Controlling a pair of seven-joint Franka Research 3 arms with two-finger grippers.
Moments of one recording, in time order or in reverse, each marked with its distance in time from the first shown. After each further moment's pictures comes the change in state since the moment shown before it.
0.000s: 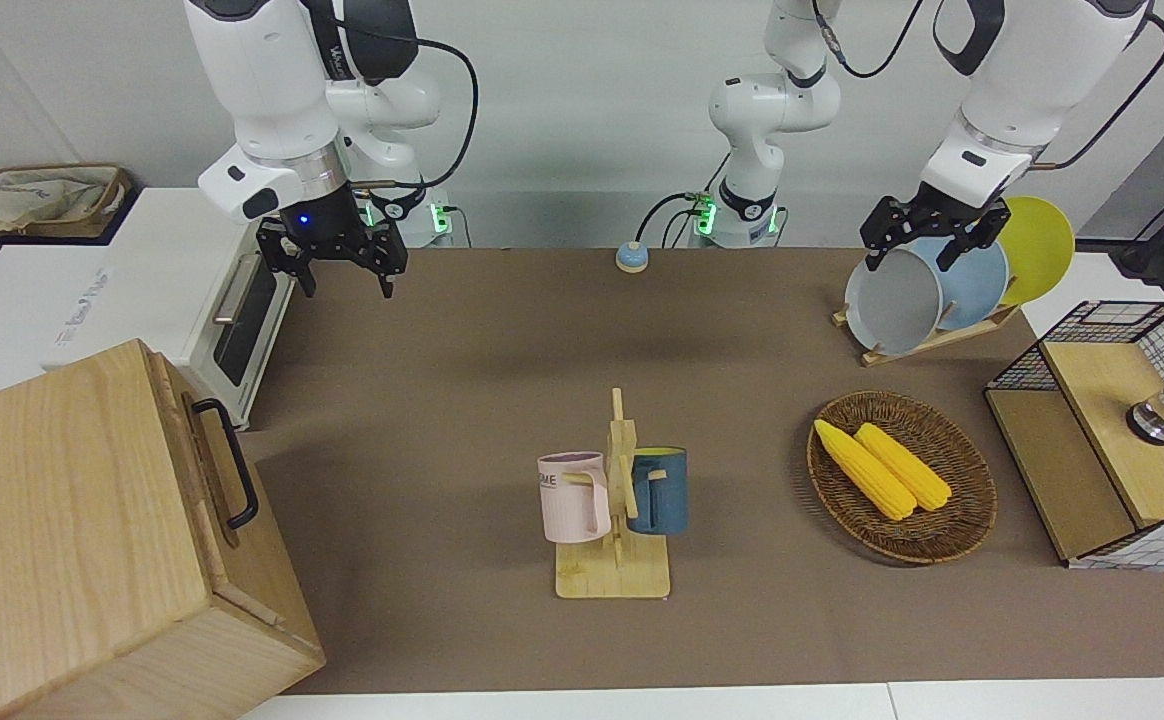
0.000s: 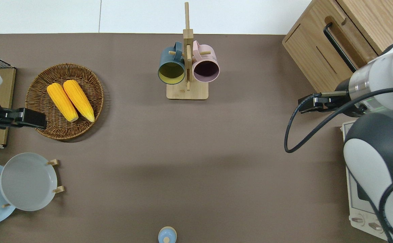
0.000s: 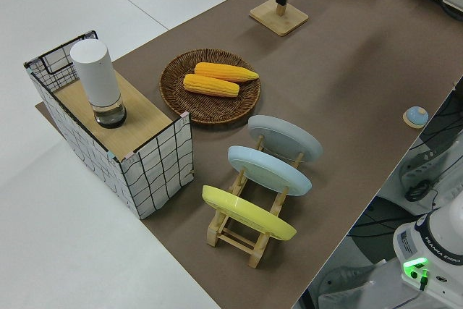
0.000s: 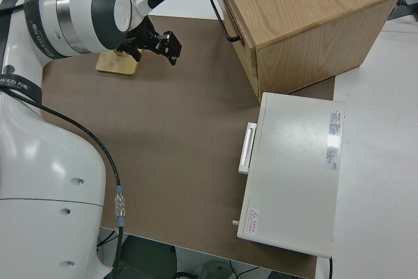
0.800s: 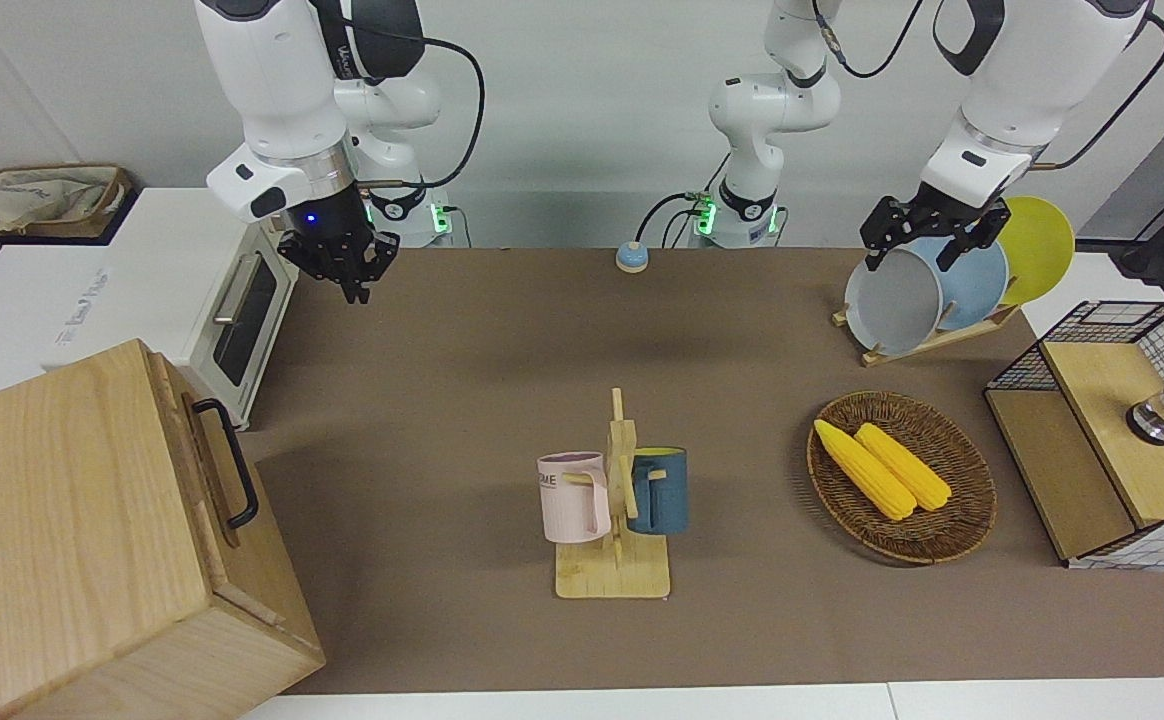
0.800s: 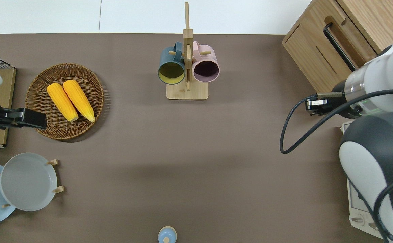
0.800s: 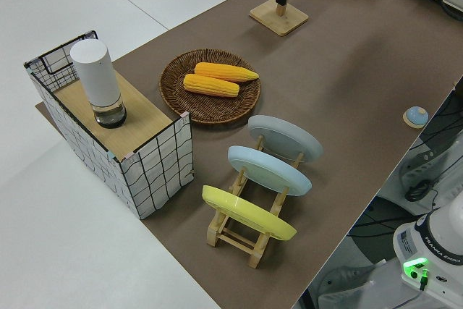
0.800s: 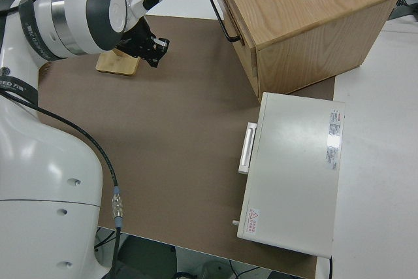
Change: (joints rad) left arm 0.000 0.000 0.000 0.000 0.000 0.000 0.000; right arm 0.007 -0.003 0.004 -0.008 -0.001 0.000 0.028
